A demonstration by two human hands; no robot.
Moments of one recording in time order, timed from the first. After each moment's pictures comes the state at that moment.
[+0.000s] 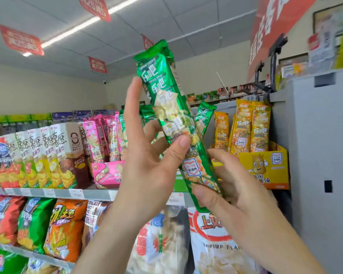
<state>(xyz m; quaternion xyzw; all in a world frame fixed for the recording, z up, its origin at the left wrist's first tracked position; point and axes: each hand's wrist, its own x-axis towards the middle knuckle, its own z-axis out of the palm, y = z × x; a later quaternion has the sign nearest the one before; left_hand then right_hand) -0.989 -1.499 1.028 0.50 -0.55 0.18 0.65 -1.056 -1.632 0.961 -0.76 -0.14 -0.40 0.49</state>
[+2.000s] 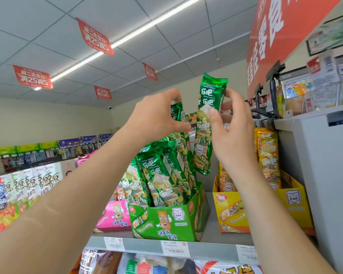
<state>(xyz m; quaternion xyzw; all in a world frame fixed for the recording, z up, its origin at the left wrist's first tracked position) -0.895 -1.562 1.176 0.80 -0.42 0.40 0.14 -0.953 -1.695 1.087 -0.62 -0.03 -0.69 0.37</state>
